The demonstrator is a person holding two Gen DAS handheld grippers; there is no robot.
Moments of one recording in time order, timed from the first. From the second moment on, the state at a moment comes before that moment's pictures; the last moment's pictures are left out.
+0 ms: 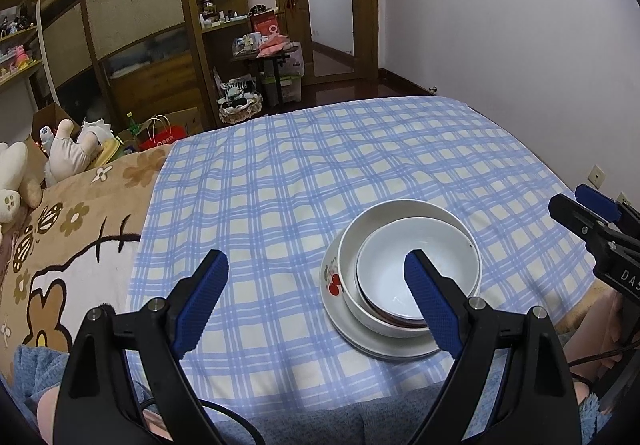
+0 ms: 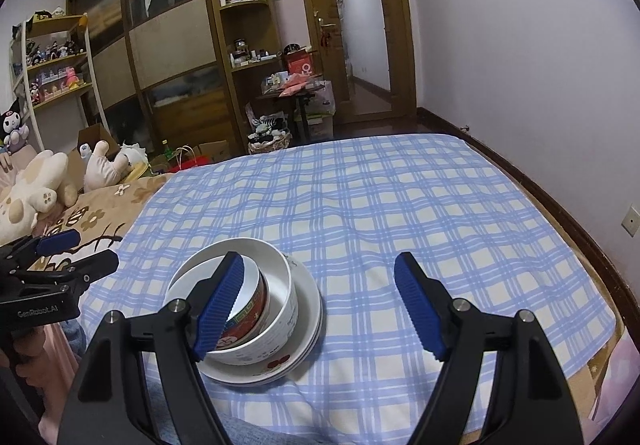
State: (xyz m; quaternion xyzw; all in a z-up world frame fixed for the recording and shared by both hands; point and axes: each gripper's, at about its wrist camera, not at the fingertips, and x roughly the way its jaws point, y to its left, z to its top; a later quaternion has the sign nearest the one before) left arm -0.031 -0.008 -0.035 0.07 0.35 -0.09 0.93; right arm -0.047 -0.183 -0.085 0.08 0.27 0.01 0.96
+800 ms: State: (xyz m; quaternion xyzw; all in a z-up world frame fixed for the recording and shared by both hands) left arm -0.031 -0.009 -0.035 0.08 0.35 -0.09 0.93; right arm -0.045 -0.190 -0.084 0.08 0.27 0.00 0.96
